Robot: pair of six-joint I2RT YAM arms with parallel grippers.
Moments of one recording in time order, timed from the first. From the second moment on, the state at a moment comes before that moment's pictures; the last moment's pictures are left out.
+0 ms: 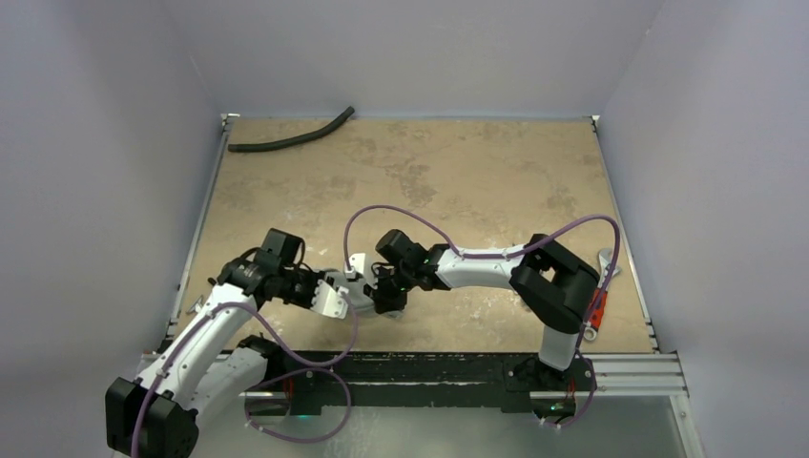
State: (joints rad) left arm -0.35 0.88 0.62 -0.93 0.41 1.50; right arm 1.02 1.81 1.04 -0.18 -0.50 -0.28
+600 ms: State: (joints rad) left arm -0.16 1.11 0.63 -0.40 0.51 0.86; right arm 1.01 1.81 1.02 -0.15 -0.51 -0.25
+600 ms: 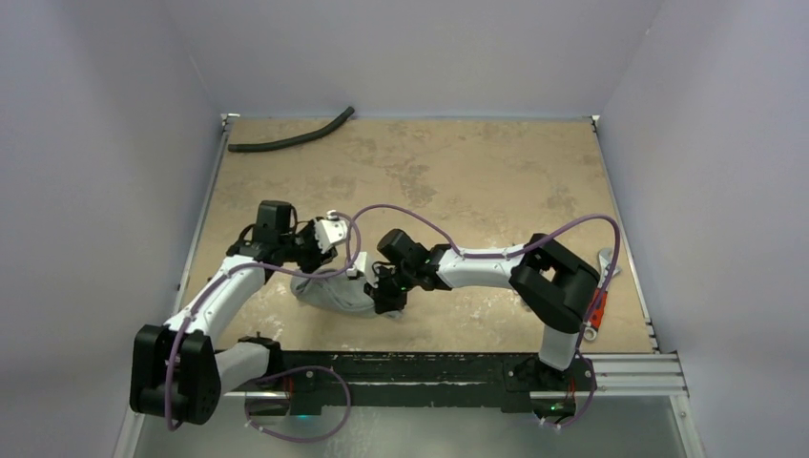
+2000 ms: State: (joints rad) left arm -0.31 1.41 0.65 -0.31 0.48 0.98; right arm 0.93 1.82 0.98 -0.12 -0.87 -0.23
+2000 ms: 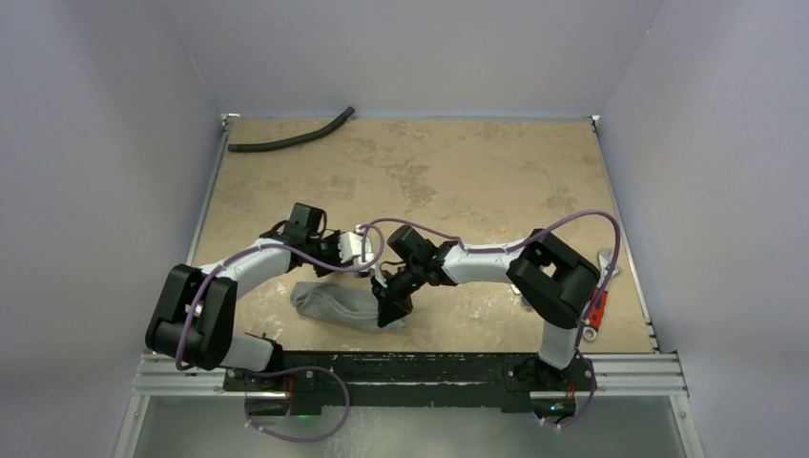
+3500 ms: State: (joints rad) left arm -0.34 1.37 0.66 -0.43 0.62 1.24; right arm 0.82 1.98 1.02 0.02 -0.96 0.04
